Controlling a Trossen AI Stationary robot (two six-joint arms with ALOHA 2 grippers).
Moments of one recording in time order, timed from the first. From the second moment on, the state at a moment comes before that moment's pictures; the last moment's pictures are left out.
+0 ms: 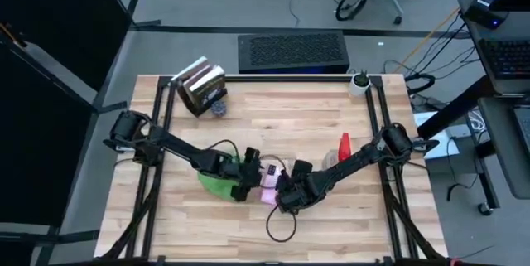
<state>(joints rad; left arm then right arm) -0.27 1.77 0.90 -0.02 -0.25 0.45 0.42 2.00 1.33 -0.70 0.35 0.72</state>
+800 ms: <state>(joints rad) -0.22 1.77 0.90 0.02 0.00 -0.85 0.43 2.01 1.32 -0.68 0.49 0.50</state>
